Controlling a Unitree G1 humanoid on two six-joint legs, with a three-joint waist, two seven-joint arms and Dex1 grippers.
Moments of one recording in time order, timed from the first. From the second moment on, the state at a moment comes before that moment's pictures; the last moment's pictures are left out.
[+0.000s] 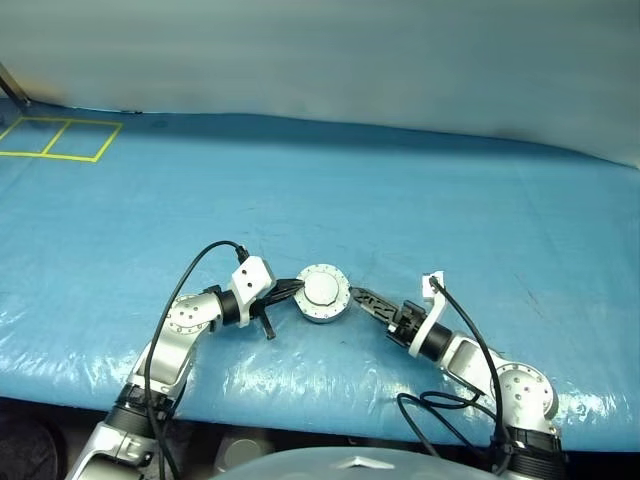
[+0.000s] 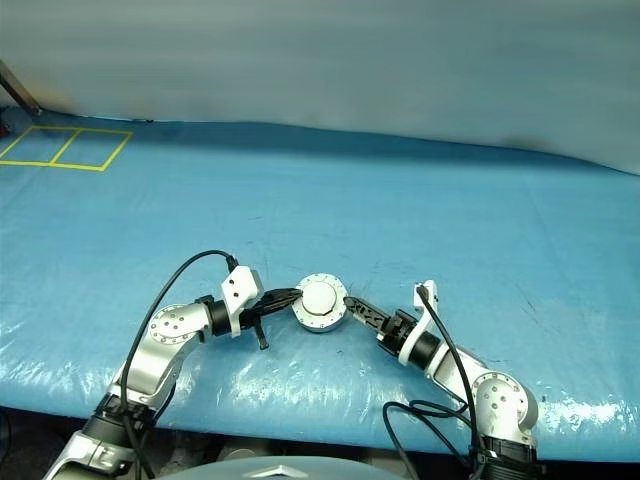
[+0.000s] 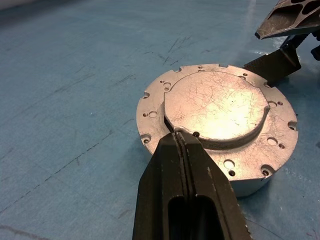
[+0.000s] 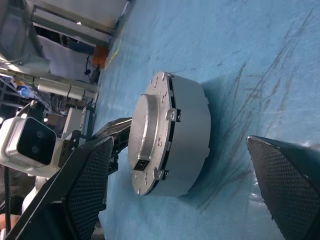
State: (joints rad) left arm -0.12 0.43 -0.22 -0.04 -0.14 0.12 -0.84; right arm 0.06 -0.15 -0.25 -0.22 1.04 1.10 0.39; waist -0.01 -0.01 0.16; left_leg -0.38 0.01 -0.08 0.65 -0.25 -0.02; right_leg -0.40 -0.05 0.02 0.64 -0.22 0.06
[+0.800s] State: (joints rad) left arm -0.12 0.43 -0.22 -0.03 -0.13 0.12 -0.83; right arm 0.01 -0.02 -0.22 -0.12 1.02 0.97 0.37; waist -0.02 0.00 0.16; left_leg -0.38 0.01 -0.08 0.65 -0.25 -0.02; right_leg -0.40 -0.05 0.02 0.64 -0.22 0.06
